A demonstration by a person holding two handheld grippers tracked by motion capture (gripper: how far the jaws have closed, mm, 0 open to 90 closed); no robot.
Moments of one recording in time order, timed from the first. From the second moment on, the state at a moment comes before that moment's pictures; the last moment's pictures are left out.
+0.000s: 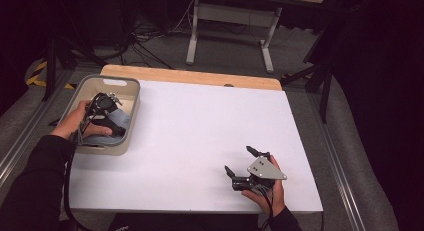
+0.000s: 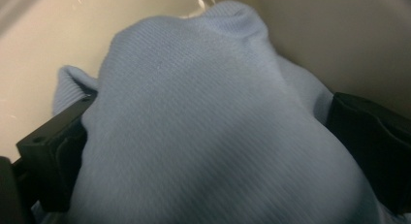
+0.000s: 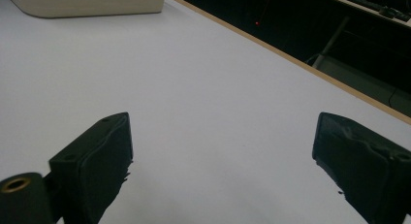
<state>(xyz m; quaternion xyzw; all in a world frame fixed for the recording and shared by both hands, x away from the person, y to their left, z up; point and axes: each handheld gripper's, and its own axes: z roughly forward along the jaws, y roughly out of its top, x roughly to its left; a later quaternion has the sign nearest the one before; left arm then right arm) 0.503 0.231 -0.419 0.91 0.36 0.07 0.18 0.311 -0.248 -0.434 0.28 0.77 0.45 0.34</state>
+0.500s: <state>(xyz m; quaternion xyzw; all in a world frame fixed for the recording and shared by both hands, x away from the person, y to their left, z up) 0.496 0.251 -0.415 0.92 0.35 0.09 0.16 0.311 -0.241 -0.438 0.27 0.79 0.43 0.34</state>
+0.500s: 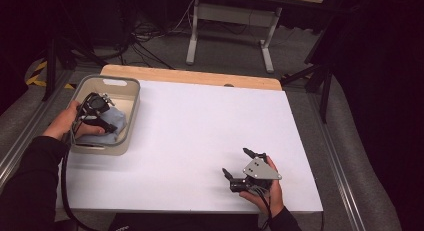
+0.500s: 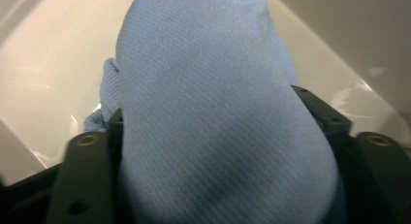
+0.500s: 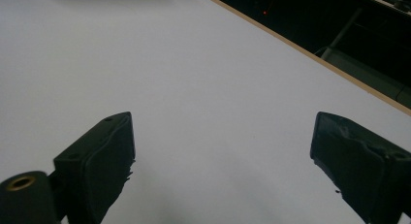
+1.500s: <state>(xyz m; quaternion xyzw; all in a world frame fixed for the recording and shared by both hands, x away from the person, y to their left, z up) 0.460 0.264 -0.371 0.83 0.36 0.24 0.36 0.309 -0.248 -0.430 0.28 0.77 0.45 0.36</state>
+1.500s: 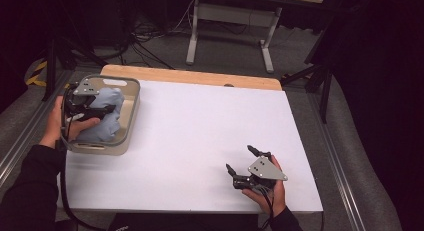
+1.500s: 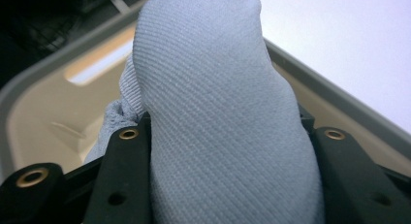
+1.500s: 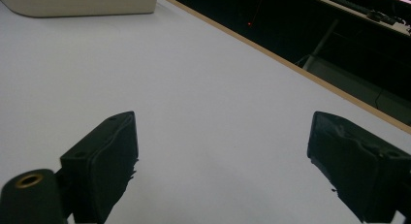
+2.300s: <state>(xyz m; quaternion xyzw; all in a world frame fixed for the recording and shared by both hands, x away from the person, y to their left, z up) 0.424 0.211 -0.321 0.78 0.29 0.28 0.47 0.309 -0.253 -0.427 0.29 0.76 0.45 0.37</state>
